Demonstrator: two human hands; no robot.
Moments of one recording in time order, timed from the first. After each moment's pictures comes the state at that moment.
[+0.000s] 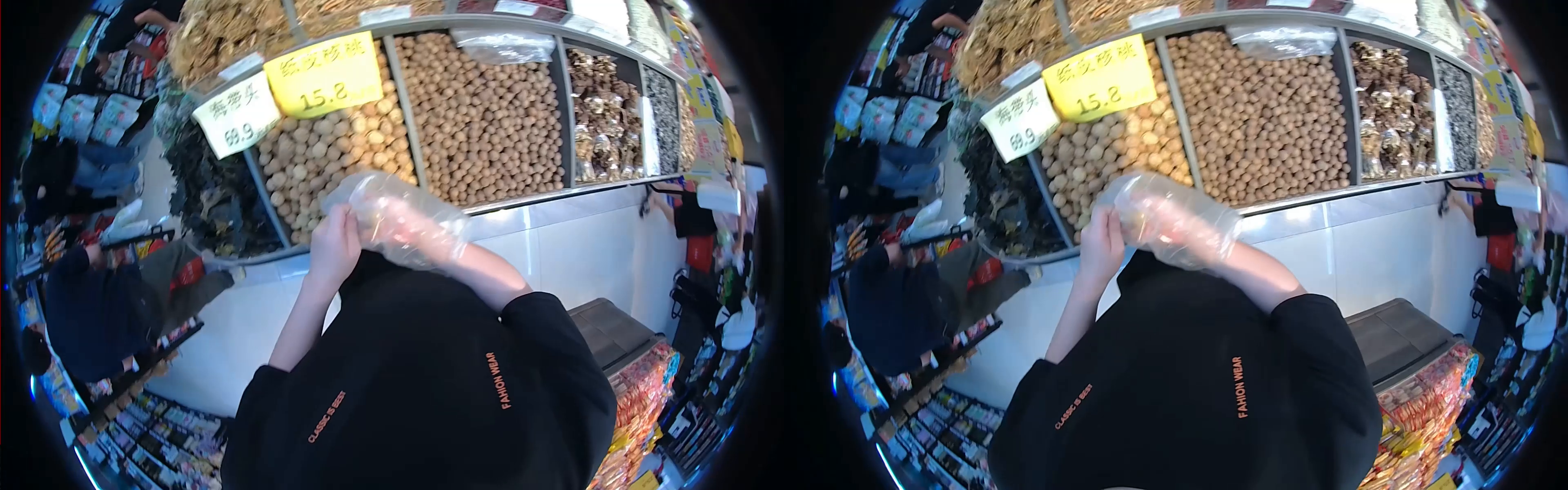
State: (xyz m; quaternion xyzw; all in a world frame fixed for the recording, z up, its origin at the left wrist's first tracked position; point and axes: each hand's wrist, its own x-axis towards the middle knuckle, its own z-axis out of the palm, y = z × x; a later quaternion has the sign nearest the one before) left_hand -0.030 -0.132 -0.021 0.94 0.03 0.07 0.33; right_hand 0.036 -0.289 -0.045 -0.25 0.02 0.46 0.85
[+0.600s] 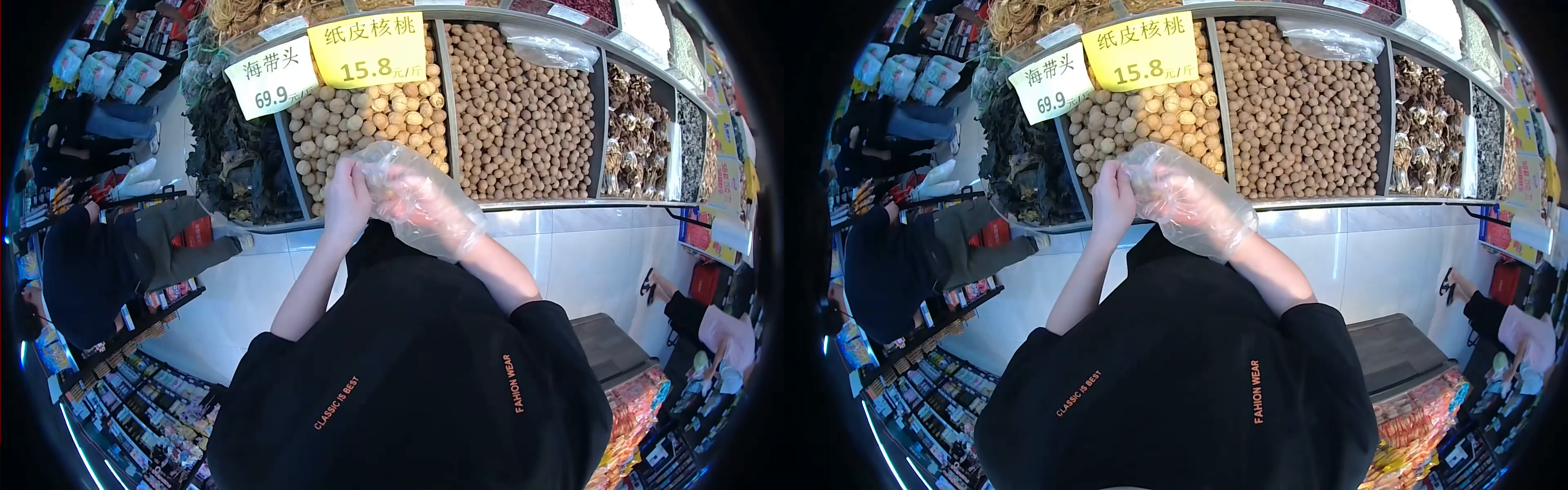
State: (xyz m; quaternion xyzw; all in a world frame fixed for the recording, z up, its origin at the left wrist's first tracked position) left_hand -0.009 -0.109 -0.026 0.89 0.20 0.06 0.40; right_hand 0.046 -0.259 -0.077 -0.21 0.01 0.51 0.83
